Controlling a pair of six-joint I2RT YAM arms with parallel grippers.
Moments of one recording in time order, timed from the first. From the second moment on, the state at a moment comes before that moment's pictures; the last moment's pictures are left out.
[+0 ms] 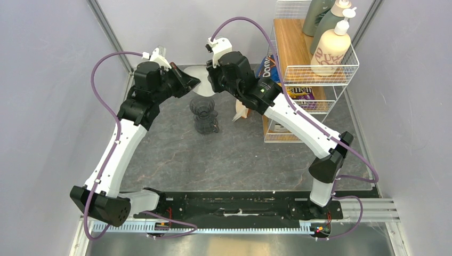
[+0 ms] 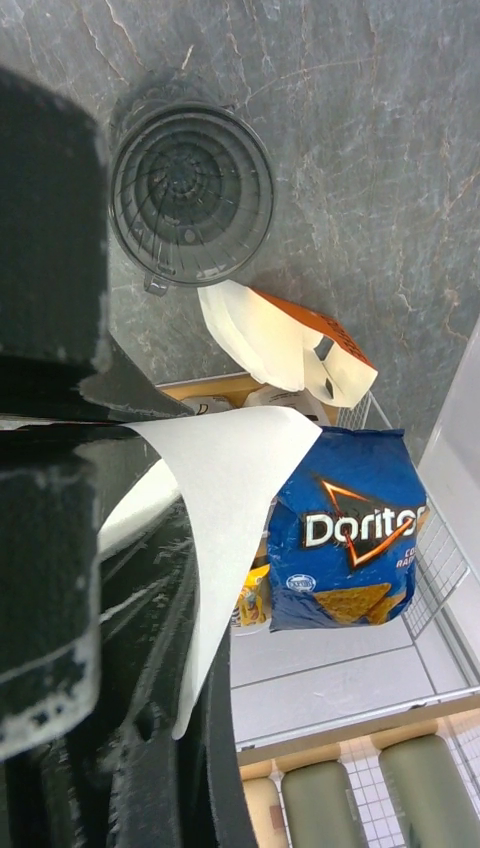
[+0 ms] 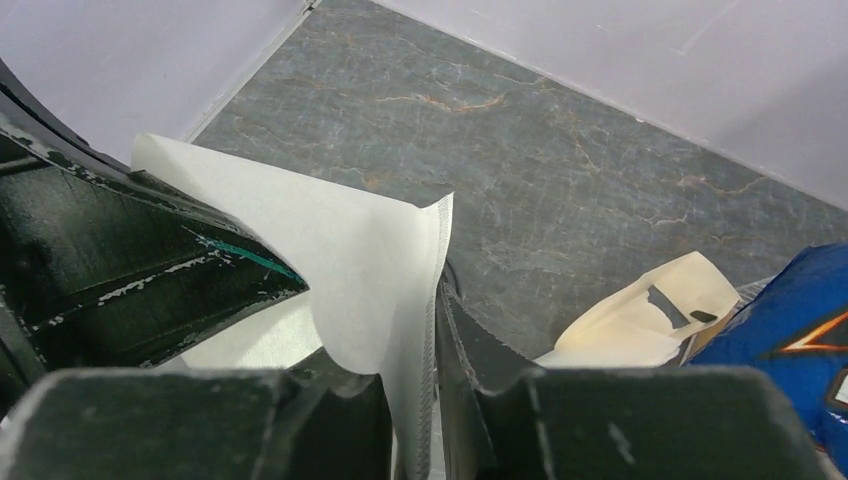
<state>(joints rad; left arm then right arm) -0.31 1.23 1.39 -0.45 0.20 -0.74 0.89 1.82 2.07 -0.55 0.29 0.15</state>
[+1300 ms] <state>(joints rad) -0.31 1.24 1.38 -0.41 0.16 -0.55 0.91 1.82 2.07 -0.54 0.32 0.13</state>
